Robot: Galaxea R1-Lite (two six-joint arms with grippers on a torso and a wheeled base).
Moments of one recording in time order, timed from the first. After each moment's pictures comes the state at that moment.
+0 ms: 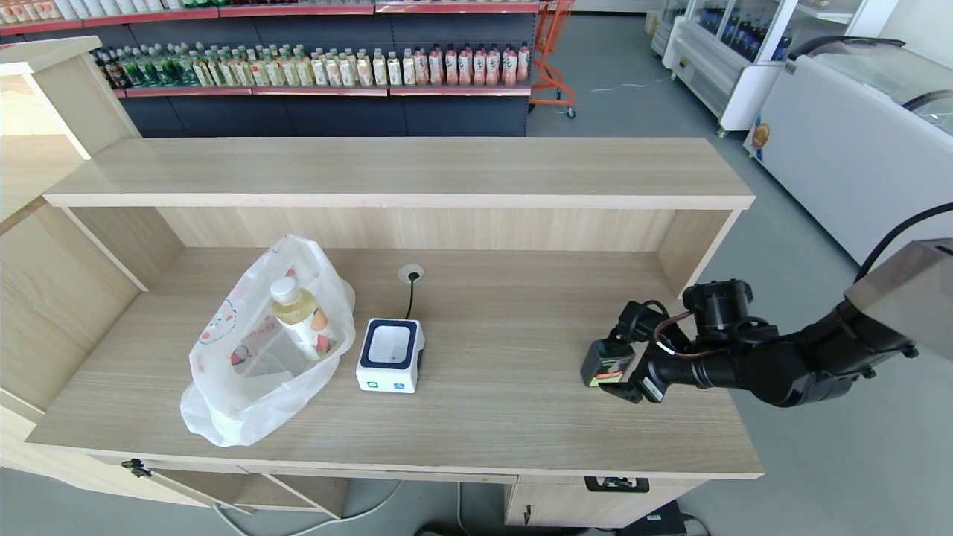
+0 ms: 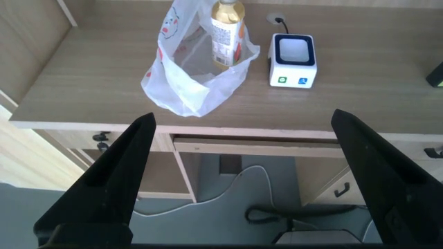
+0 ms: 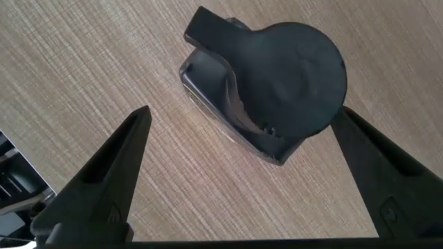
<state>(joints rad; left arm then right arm) 0.00 0.00 0.00 0.00 -0.02 0.00 0.19 2.14 -0.97 -0.56 0.32 -0.74</state>
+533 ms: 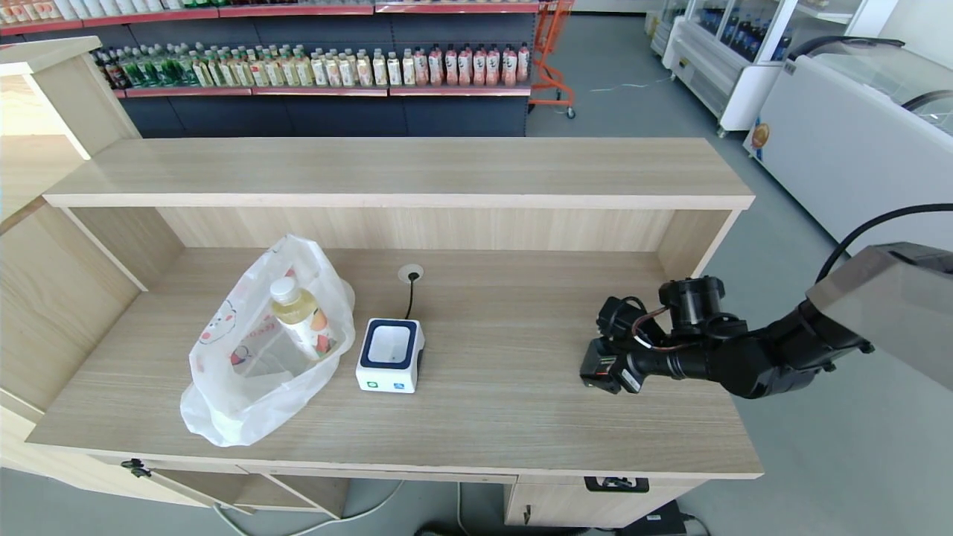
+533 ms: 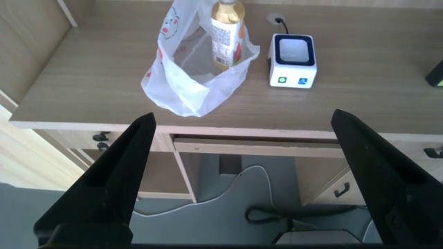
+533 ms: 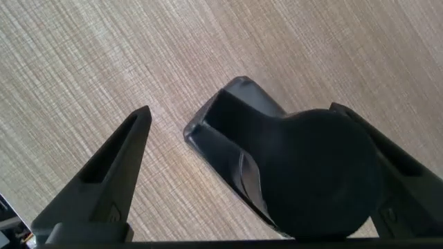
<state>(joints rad) 0.00 0.00 0.00 0.00 -0.02 0.00 0.23 2.23 -1.08 -0.56 0.32 -0.74</state>
